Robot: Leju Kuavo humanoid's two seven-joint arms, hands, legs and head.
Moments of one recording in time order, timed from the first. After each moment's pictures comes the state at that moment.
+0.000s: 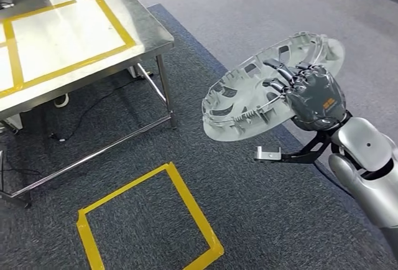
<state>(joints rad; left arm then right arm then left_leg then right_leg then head) -0.08 -0.16 1.06 -0.21 -1.21 0.42 -0.29 -0.54 -0.52 0.48 -1.73 1.05 -0.36 -0.16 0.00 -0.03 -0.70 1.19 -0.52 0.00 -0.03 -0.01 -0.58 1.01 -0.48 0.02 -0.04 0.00</state>
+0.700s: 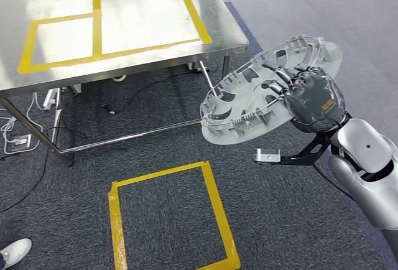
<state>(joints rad) -0.08 -0.17 1.05 -0.21 -1.22 0.42 -0.29 -0.56 -0.52 0.50 -1.73 1.06 -0.35 -0.16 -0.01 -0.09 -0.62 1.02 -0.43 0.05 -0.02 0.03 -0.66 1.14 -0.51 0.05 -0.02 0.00</state>
